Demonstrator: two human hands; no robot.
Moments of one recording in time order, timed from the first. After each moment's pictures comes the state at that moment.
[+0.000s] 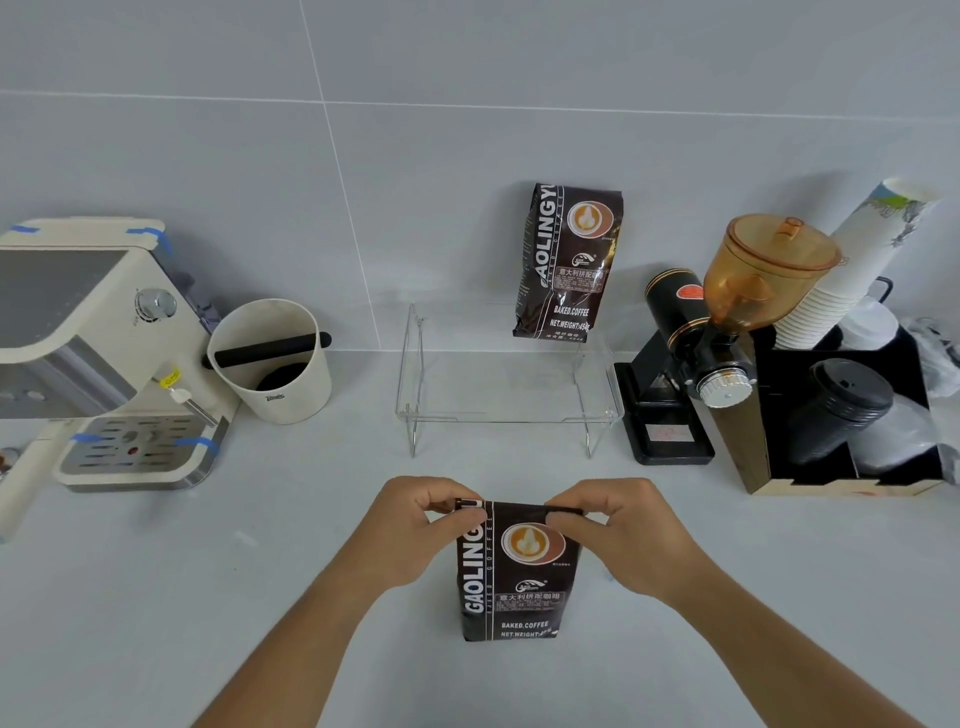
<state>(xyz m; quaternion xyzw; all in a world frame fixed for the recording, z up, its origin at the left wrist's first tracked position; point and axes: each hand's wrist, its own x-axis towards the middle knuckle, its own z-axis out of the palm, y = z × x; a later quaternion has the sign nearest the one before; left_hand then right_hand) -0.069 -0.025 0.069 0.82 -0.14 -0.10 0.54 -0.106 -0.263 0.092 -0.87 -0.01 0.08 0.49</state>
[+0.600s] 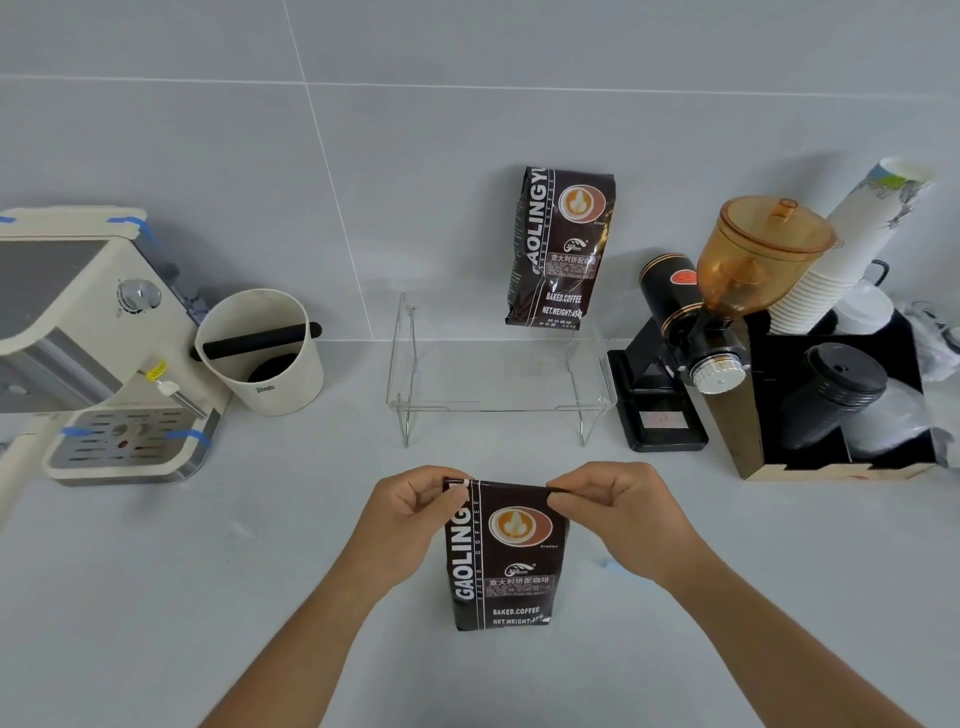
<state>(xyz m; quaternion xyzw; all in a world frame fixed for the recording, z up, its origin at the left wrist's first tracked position) -0.076 -0.032 0.052 0.71 -0.04 -0.14 0.69 -0.105 -0.270 0.089 -0.77 0.05 0.10 0.63</state>
